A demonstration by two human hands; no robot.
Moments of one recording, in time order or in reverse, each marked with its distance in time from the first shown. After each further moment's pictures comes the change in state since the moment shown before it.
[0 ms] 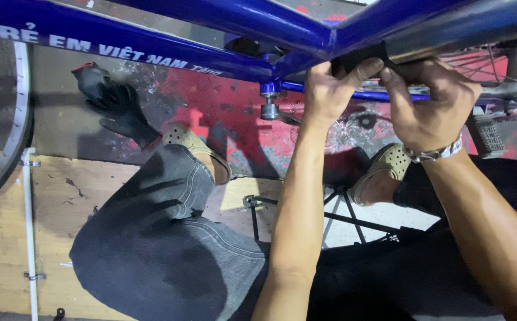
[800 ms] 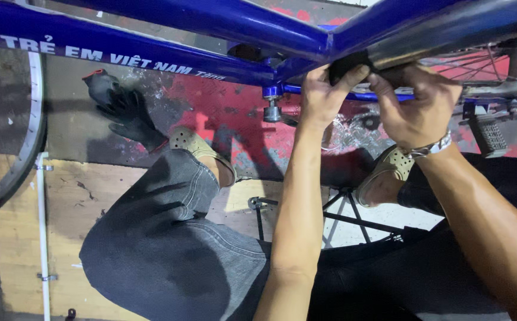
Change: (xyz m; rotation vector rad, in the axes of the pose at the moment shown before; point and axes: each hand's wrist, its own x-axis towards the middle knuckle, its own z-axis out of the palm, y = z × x) left_hand 0.003 0.002 -0.006 -0.015 -0.007 -0.042; right_hand 0.009 -0.006 0.006 0.073 -0.037 0.032
